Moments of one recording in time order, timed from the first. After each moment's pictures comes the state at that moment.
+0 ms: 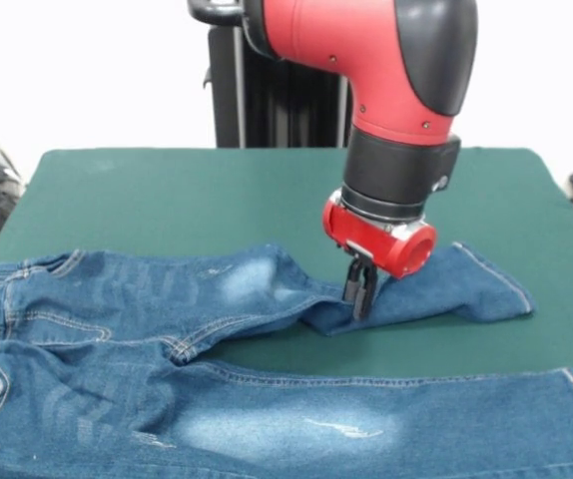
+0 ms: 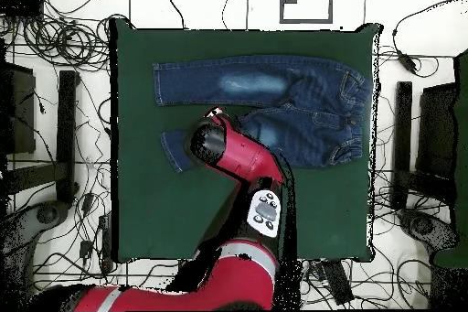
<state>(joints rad) 0.10 -0.35 -0.27 1.57 0.48 0.20 2.19</state>
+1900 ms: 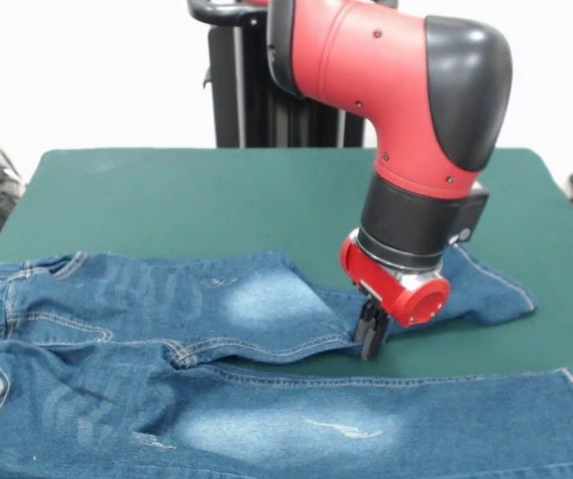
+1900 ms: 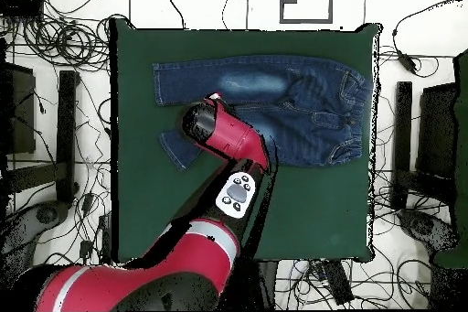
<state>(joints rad) 0.21 -0.17 -0.43 1.37 0.67 0.33 2.33</state>
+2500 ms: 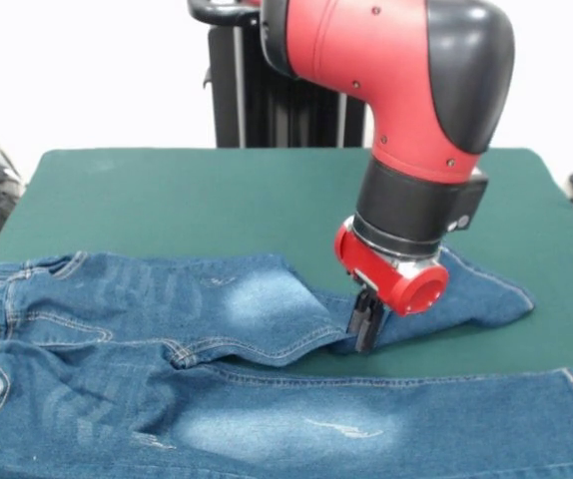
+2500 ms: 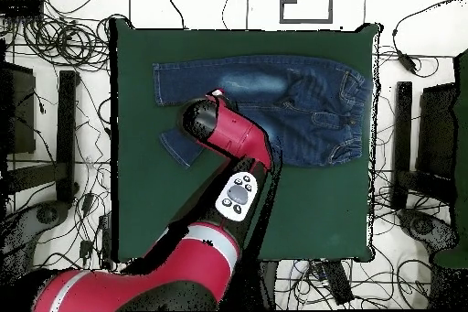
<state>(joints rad) 0.21 -0.20 -0.45 1.37 0.65 0.35 2.33</state>
